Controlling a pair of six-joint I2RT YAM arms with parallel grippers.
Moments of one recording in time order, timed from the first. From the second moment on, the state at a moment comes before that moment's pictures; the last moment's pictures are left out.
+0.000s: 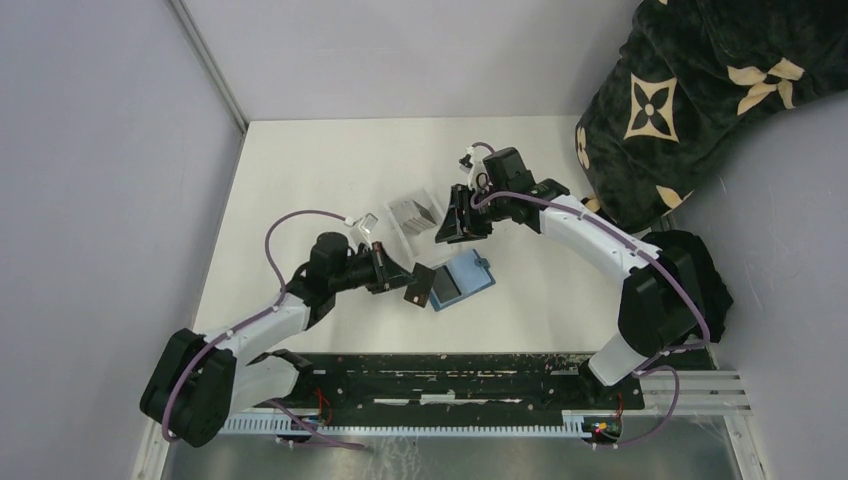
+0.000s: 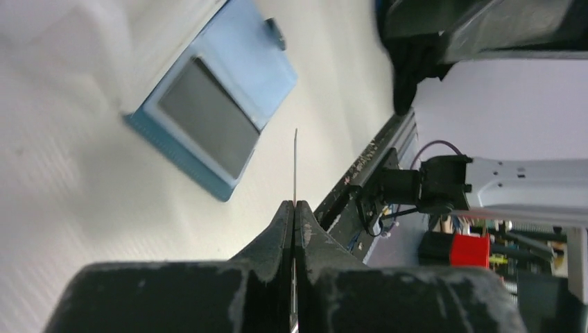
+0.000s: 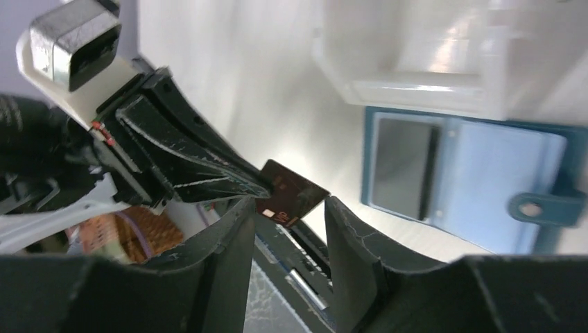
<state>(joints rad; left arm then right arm) -0.45 1.14 0.43 0.27 0.64 -0.76 0.55 1.62 1.28 -0.47 -0.62 0.57</state>
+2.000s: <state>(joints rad) -1.04 1.53 0.51 0.39 -0.58 -1.38 0.64 1.80 1.16 -0.70 0.16 0.55</state>
